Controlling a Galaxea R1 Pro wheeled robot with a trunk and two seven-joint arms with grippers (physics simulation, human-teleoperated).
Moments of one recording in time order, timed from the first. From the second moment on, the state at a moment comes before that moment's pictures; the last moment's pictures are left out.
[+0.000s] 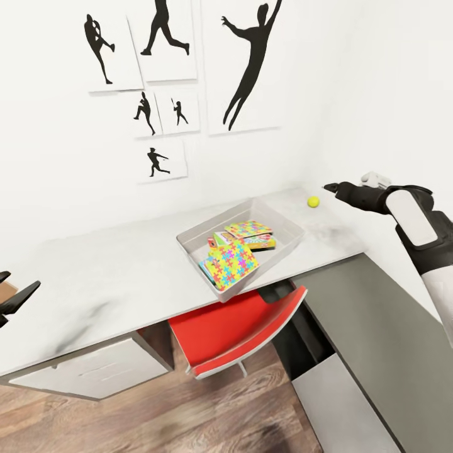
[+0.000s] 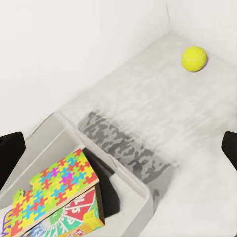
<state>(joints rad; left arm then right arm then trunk) -0.08 0.56 0.56 -1.61 1.52 0.84 -0.68 -1.27 -0.45 0.31 -1.02 -1.07 0.66 -0.27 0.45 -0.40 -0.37</state>
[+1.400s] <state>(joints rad) 0.07 0.56 0.75 -1.61 1.51 0.84 -0.69 -1.28 -0.42 0.31 -0.97 -1.07 0.65 -0.31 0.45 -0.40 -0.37</state>
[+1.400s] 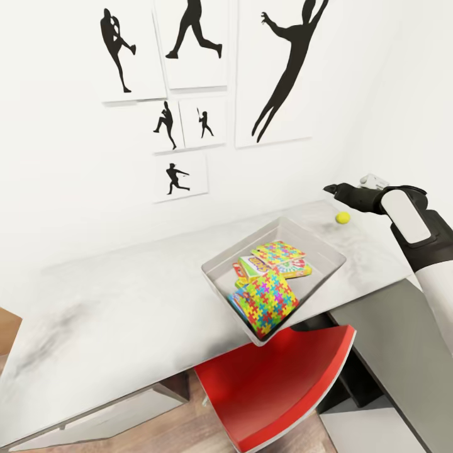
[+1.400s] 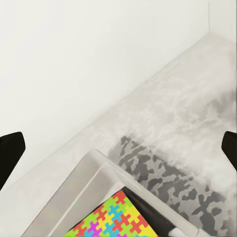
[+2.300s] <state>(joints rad) 0.31 0.53 1.10 -1.61 1.48 0.87 -0.69 -1.31 -0.44 0.30 -0.93 -1.07 0.64 -0.32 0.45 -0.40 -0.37</state>
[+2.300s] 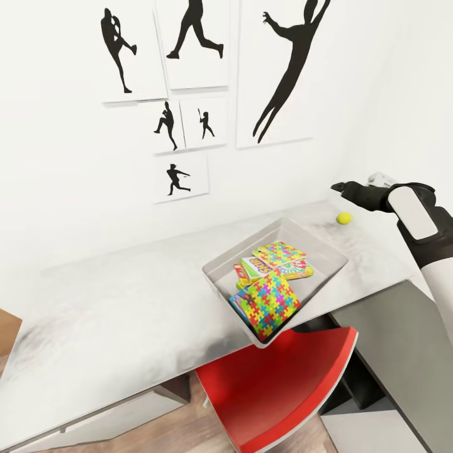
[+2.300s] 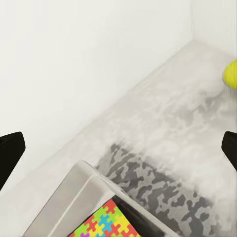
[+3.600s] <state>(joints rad) 0.40 0.09 1.53 -1.60 0.78 0.87 -0.69 -1.30 -0.49 0.30 -0.94 -1.07 0.65 -0.31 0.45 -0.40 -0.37</state>
